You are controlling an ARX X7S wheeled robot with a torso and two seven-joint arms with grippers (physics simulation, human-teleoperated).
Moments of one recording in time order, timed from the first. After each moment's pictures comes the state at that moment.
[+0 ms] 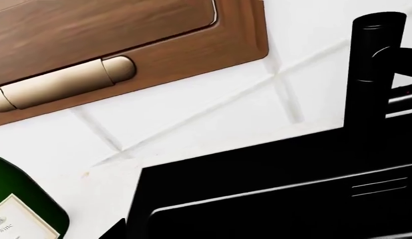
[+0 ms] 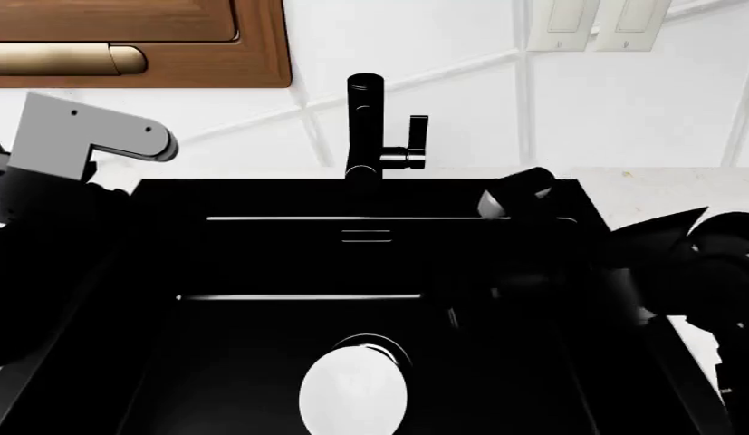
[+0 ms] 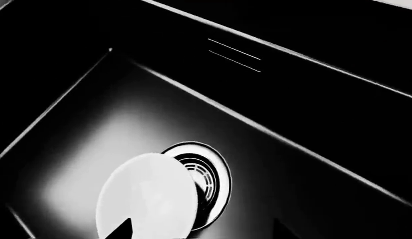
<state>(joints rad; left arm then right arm) -1.03 -0.87 0.40 0.37 -1.47 -1.15 -0.84 1.11 0.59 -0.59 0.07 1.33 1.36 0.12</state>
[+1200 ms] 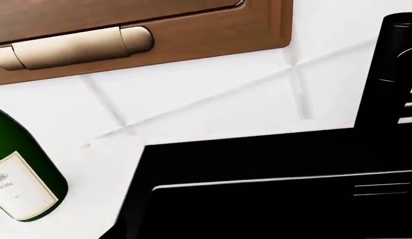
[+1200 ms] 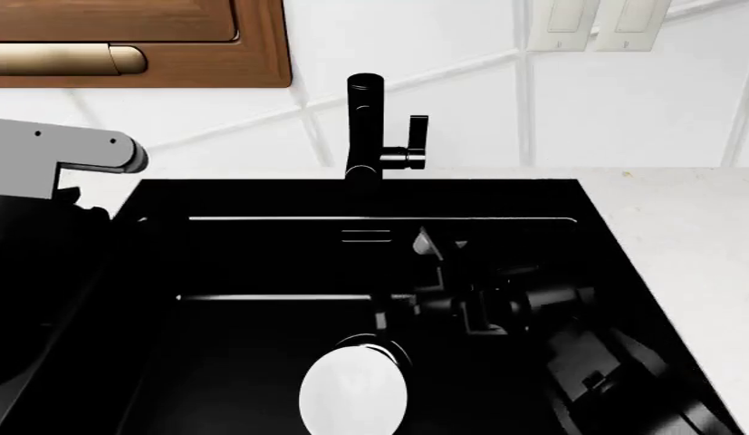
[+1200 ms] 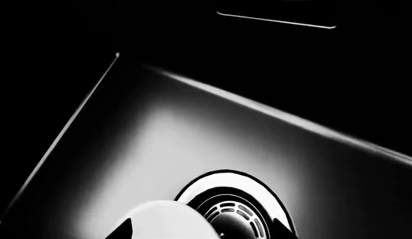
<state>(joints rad) -0.89 -0.93 0.32 0.39 -1.54 -1.04 -0.89 1.13 0.14 -0.89 1.04 0.92 0.76 -0.48</state>
